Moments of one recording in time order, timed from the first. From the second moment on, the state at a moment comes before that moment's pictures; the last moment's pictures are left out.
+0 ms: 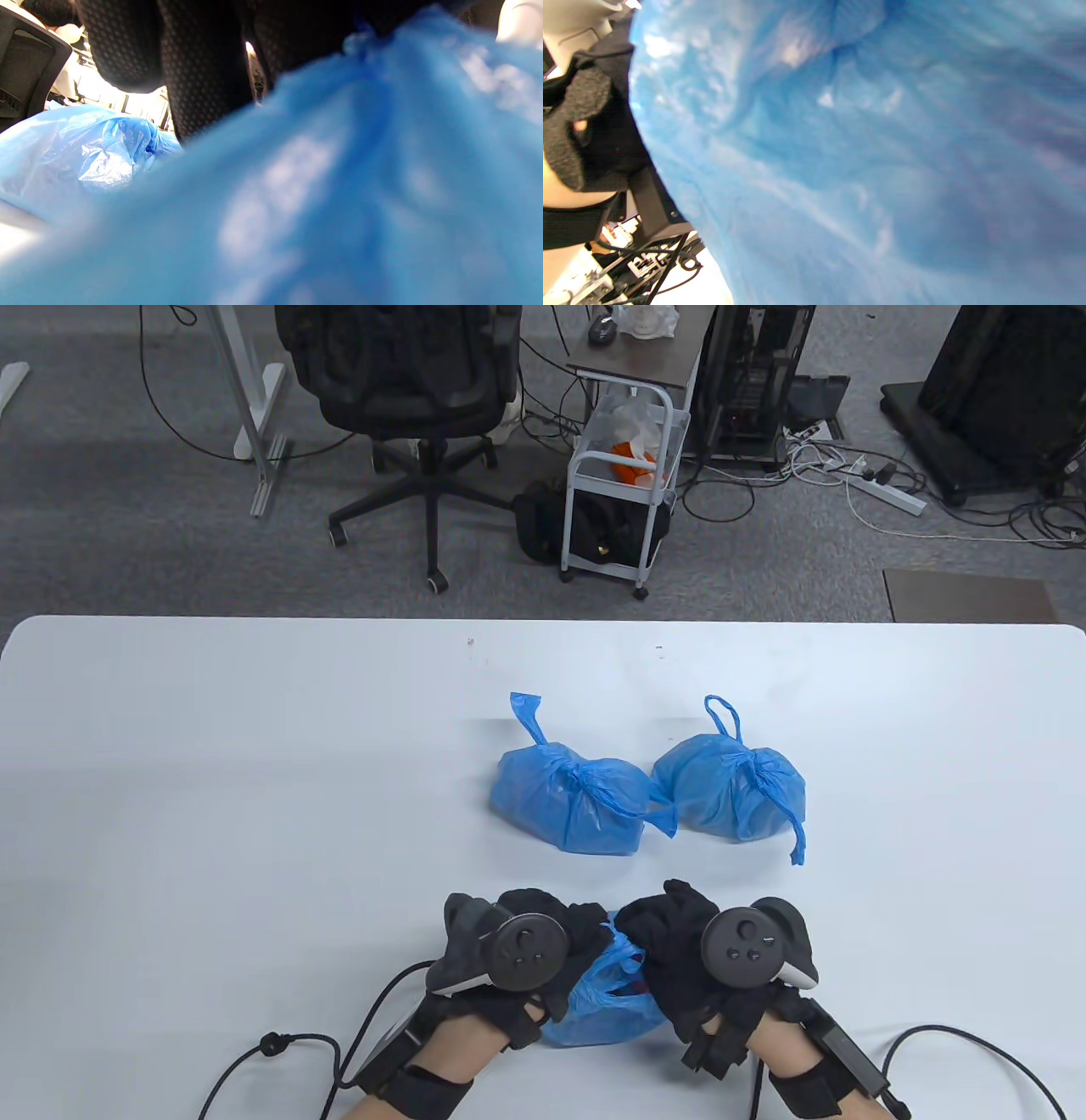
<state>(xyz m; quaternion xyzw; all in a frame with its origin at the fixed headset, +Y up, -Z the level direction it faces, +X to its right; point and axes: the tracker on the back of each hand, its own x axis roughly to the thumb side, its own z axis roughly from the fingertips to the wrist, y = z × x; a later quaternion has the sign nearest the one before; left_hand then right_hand) -0.056 -0.701 -0.239 0.05 -0.32 0.20 0.93 0.148 -0.729 -0.239 0.35 0.05 0.87 0.34</state>
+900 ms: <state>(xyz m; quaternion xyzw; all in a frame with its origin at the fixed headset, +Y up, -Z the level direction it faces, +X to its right) -0.073 -0.696 -0.244 0.02 -0.25 0.17 0.95 0.161 -0.721 -0.240 0.36 -0.04 0.85 0.39</state>
